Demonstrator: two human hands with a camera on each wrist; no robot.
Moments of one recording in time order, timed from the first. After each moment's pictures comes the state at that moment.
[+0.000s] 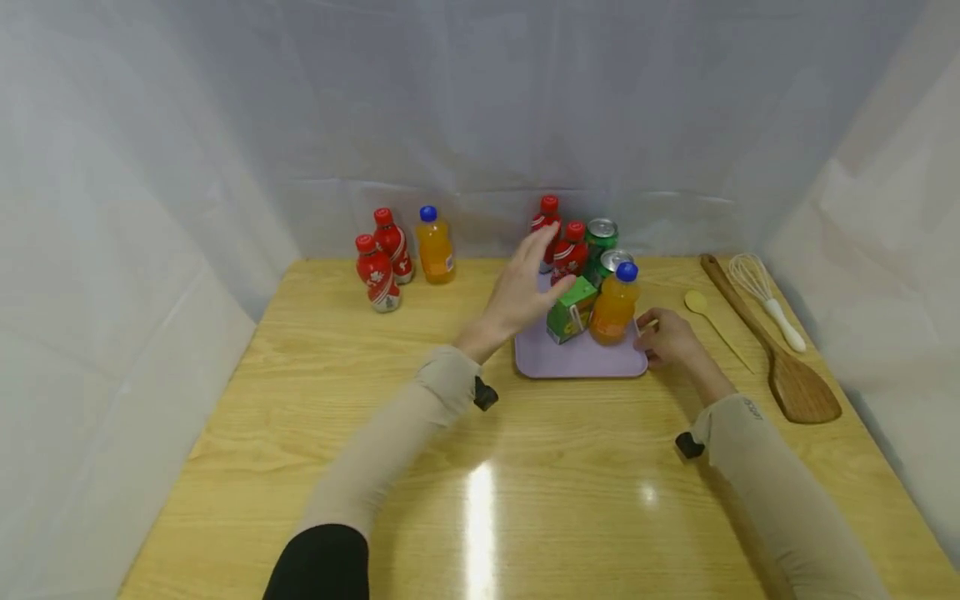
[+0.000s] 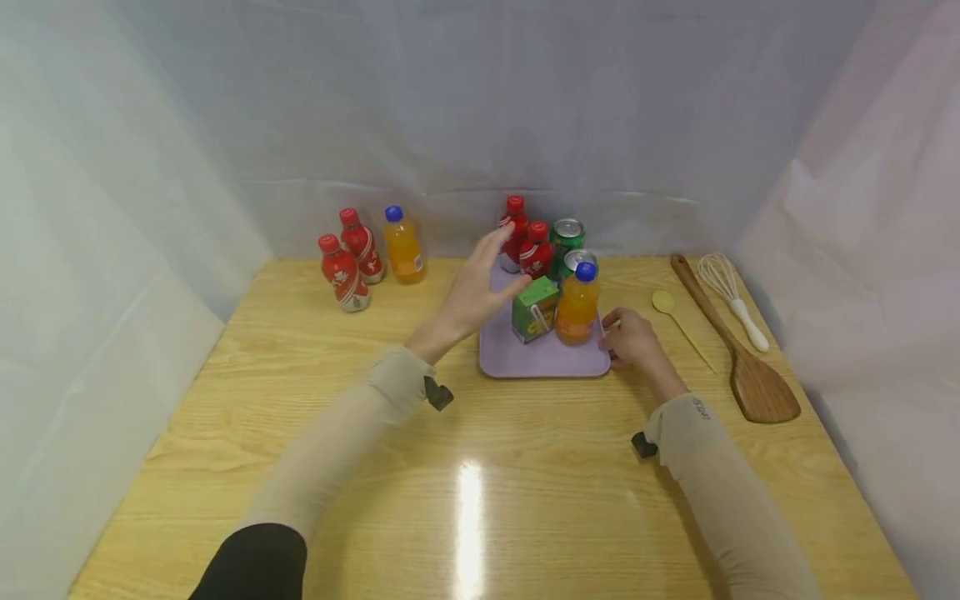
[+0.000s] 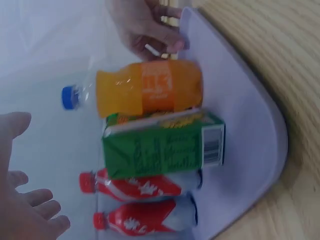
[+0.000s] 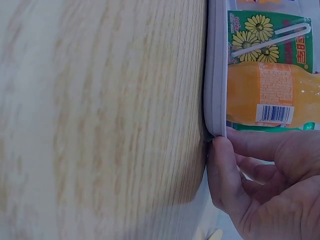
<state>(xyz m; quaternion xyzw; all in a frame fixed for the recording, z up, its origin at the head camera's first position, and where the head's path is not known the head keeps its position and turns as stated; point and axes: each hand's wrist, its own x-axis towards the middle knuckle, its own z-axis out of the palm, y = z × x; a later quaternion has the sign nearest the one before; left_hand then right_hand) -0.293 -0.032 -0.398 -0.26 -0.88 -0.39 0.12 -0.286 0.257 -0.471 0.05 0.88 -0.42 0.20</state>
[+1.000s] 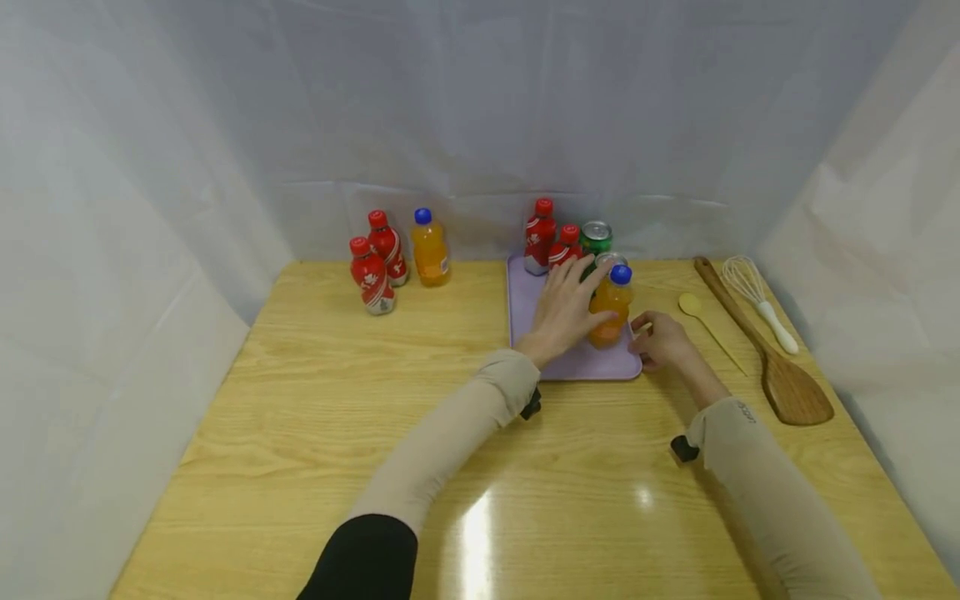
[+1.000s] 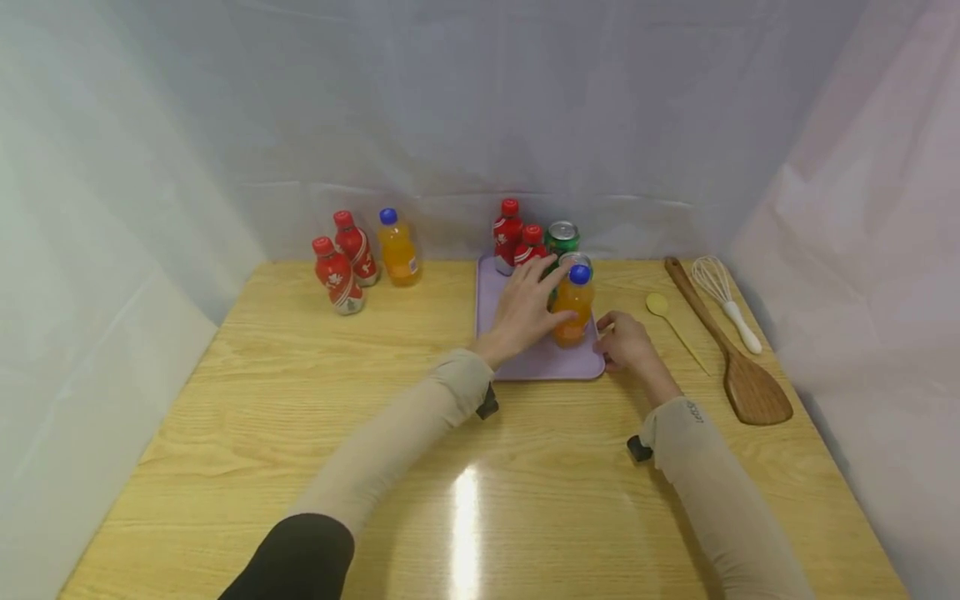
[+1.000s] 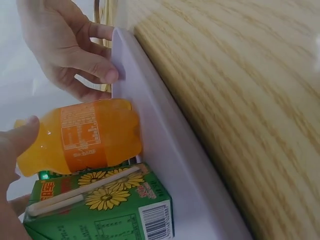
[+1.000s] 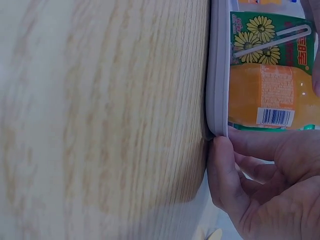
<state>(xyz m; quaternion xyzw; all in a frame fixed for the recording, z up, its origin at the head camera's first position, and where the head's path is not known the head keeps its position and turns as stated) -0.304 0.051 -0.443 -0.24 -0.95 -0.17 0.12 -0.287 0.258 -0.474 0.04 0.88 -0.42 0.19</state>
